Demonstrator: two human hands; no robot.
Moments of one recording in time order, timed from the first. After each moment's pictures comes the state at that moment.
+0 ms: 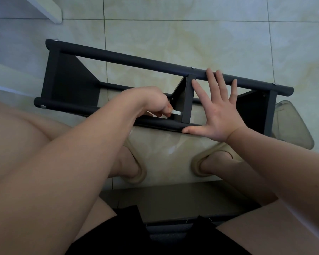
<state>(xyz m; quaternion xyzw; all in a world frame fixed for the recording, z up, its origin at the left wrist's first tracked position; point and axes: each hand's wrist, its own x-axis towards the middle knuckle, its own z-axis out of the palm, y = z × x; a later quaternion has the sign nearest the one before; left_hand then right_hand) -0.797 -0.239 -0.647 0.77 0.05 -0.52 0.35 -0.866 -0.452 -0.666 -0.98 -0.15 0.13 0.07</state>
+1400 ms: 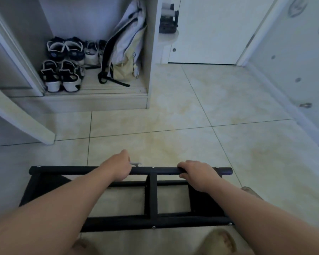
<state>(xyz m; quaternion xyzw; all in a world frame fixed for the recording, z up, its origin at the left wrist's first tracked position) -0.687 -0.239 -0.630 0.94 -0.05 -0.30 0.18 -0.754 -0.506 -0.616 -0.97 -0.05 0.24 0.04</state>
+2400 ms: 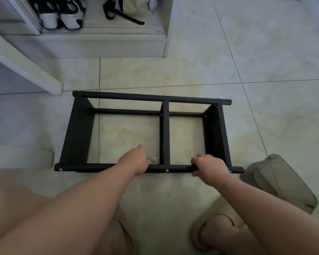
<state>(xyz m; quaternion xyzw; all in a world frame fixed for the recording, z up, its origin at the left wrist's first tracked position) -0.753 -0.241 -0.723 0.89 -0.01 -0.42 0.15 -0.804 -0.486 -0.726 -0.93 -0.04 0.36 -0.01</state>
